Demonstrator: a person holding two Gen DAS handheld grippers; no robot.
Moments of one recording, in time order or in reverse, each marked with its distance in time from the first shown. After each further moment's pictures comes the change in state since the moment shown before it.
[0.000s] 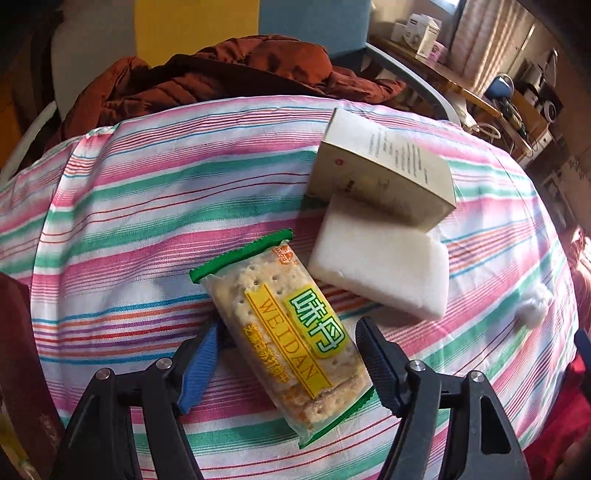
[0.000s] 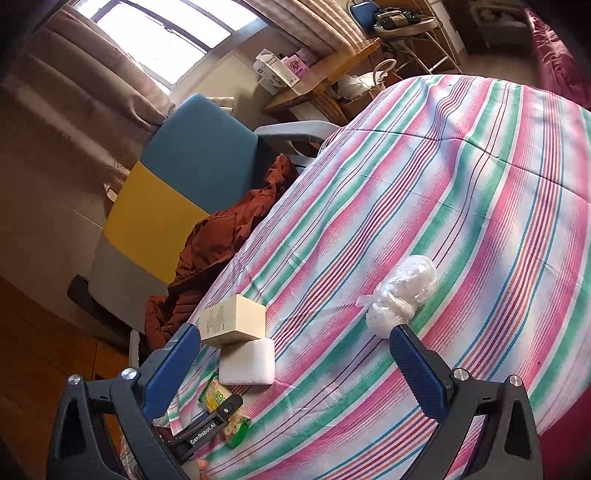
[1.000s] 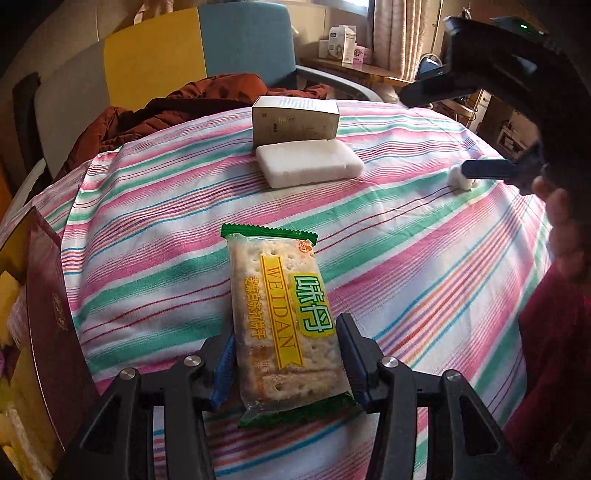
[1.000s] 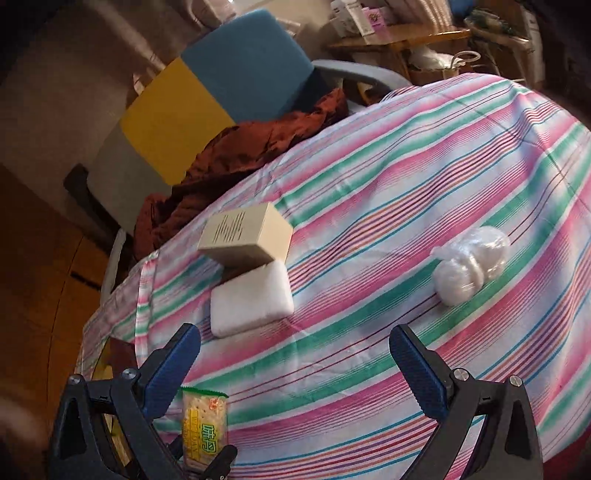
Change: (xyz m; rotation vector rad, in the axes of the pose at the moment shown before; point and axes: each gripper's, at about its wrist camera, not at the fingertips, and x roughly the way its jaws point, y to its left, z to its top) left arm -0.055 -0.012 -0.134 0.233 -0.183 -0.048; right arm 0.051 0.045 -0.037 -0.332 0.275 -0.024
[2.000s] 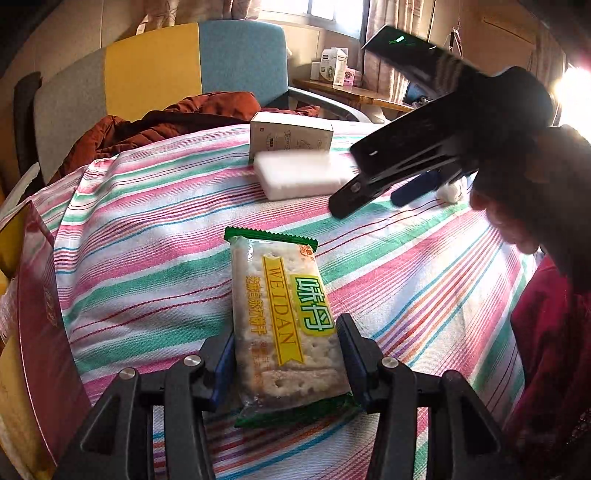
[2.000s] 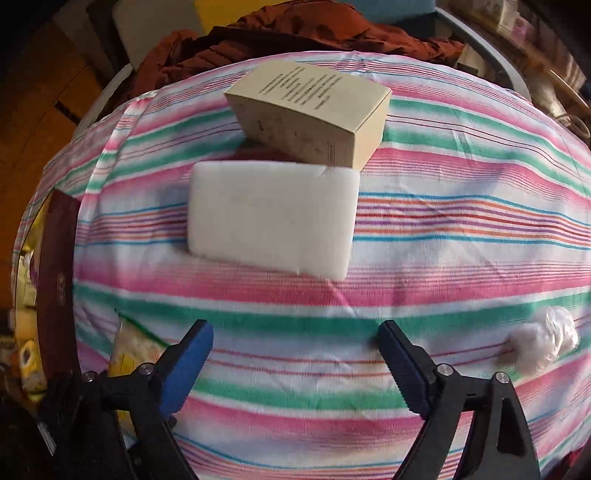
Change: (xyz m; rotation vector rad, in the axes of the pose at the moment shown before) left arm 0.000 0.009 -0.011 -0.007 -0.095 -0.056; right arm 0.093 0.044 0.003 -0.458 0.403 -0.139
